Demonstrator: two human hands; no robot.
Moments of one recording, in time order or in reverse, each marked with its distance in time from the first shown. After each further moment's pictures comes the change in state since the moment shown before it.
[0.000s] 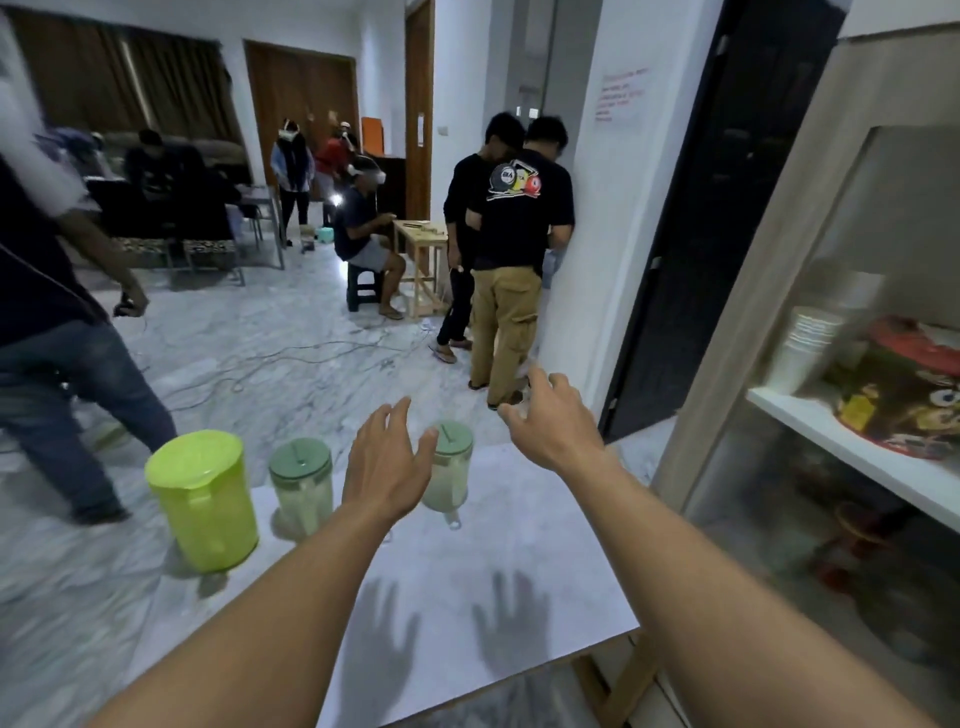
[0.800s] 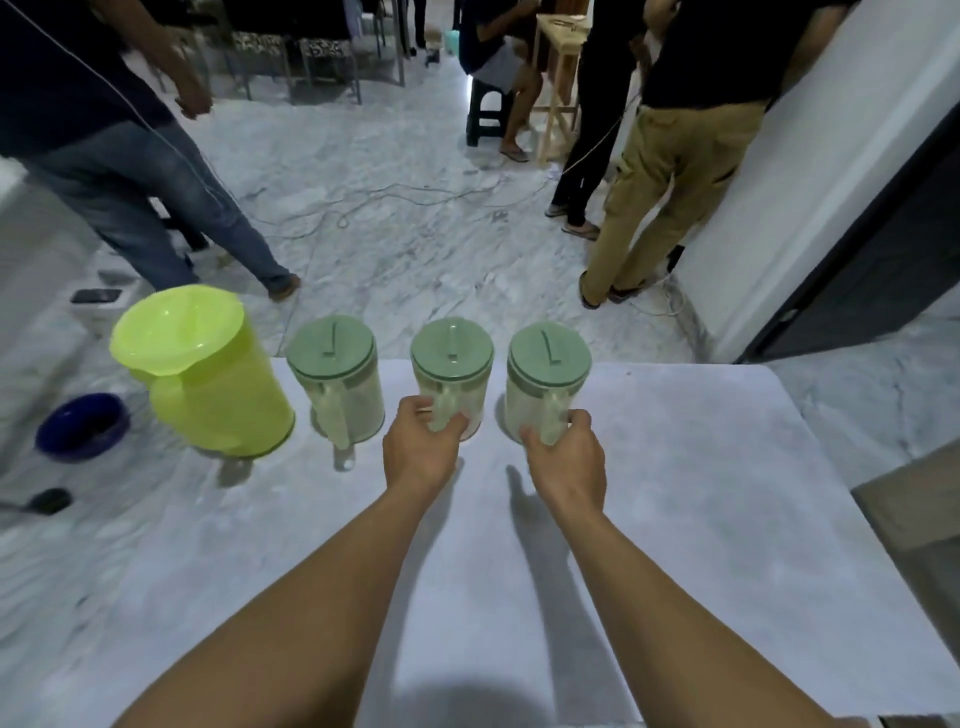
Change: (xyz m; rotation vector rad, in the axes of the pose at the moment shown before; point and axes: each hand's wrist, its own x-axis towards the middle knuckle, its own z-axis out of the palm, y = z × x) left_hand 0.085 -0.151 0.181 -0.401 0.126 -0.759; right_hand 0.110 0.054 0.301 0.439 -0.208 0.358
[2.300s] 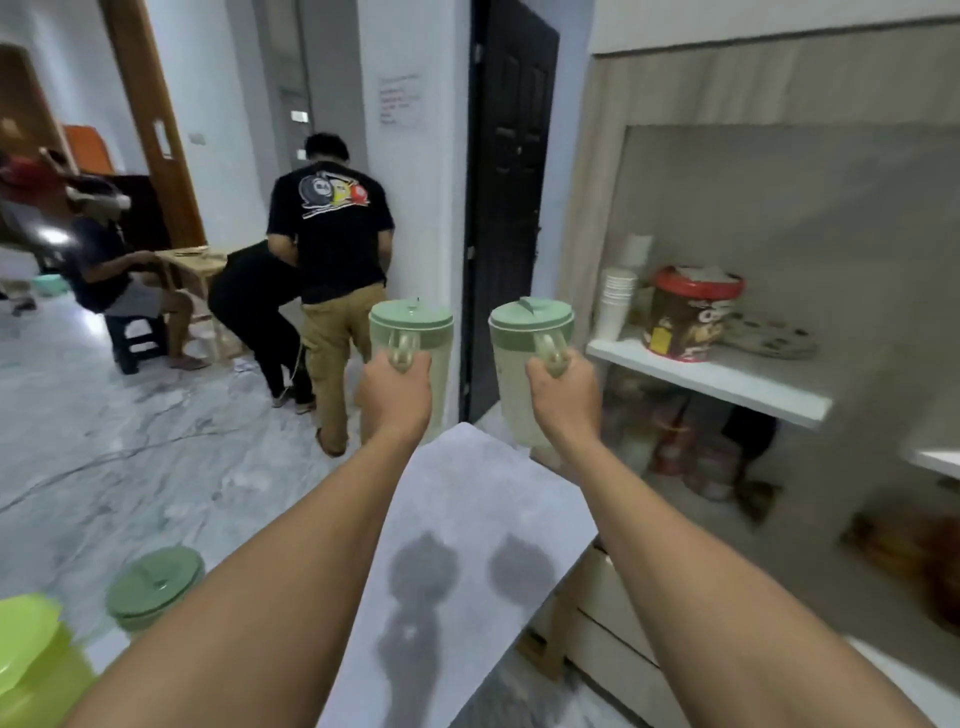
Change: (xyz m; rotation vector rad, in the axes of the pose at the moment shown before) left_hand -0.195 0.236 -0.085 -0.275 -0.383 0.653; right_hand -0.224 -0.105 -0.265 0.439 0.890 -0.078
